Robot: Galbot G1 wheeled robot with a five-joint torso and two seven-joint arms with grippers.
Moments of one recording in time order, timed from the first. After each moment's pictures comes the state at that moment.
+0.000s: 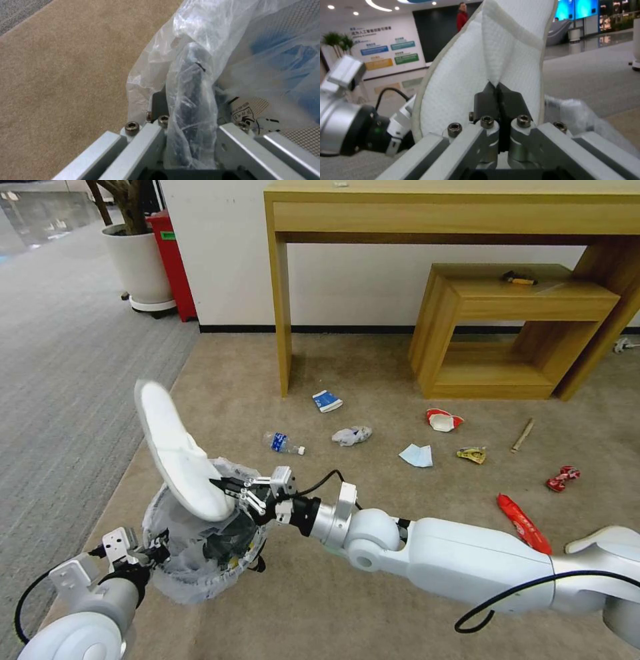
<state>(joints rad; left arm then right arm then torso) 1.65 -1.34 -0.82 -2.30 -0.90 0.66 -0.41 -0.28 0.98 -0.95 1.73 1.04 0.40 -0.16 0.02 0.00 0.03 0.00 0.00</state>
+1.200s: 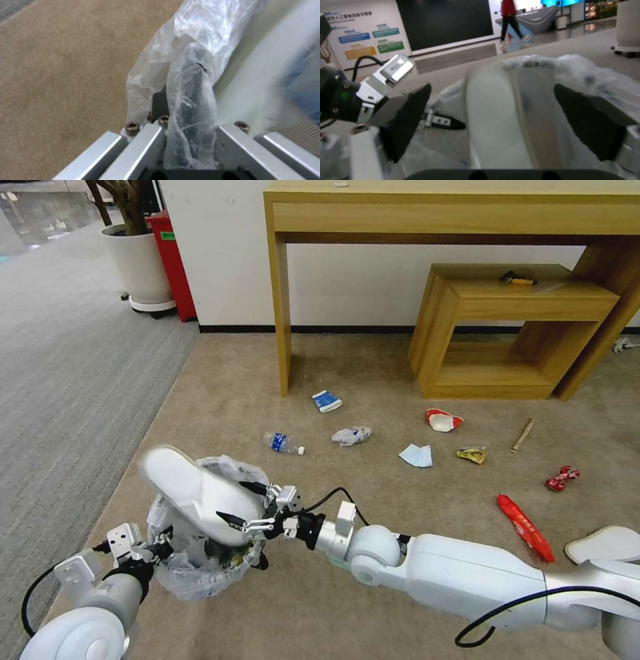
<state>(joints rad) 1.62 -1.34 -0.80 -2.28 -0.90 0.65 -0.41 -0.32 1.02 -0.97 1.66 0.98 0.39 -0.11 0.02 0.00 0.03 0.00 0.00</state>
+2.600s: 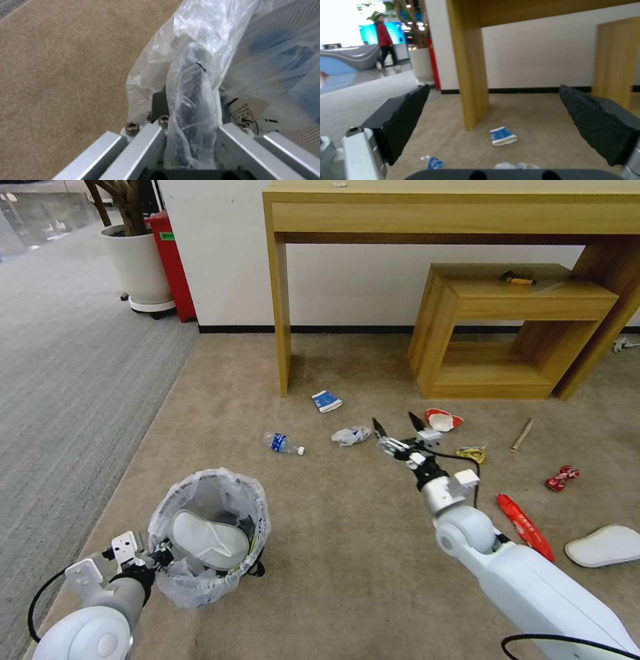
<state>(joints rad) 1.61 -1.32 -0.79 -2.19 -0.88 0.64 -0.40 -0.92 0.88 -0.01 1.64 0.74 0.36 0.13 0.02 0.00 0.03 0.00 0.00</state>
